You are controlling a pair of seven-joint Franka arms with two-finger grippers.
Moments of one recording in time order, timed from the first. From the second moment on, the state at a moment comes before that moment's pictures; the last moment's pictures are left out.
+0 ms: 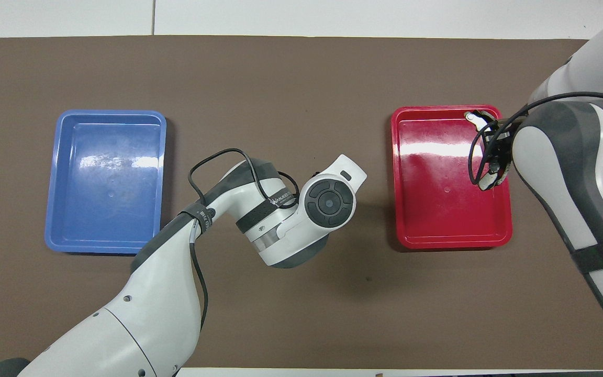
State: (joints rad) left arm -0.45 0.53 -0.43 -1.73 0.38 2.30 -1.03; right arm 0.07 0.18 0.00 -1.65 -0.01 1.68 0.00
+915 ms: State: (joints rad) left arm -0.44 0.53 -0.38 -1.57 0.42 2.11 -0.97; right arm 0.07 0.12 0.00 -1.63 -0.01 1.61 0.00
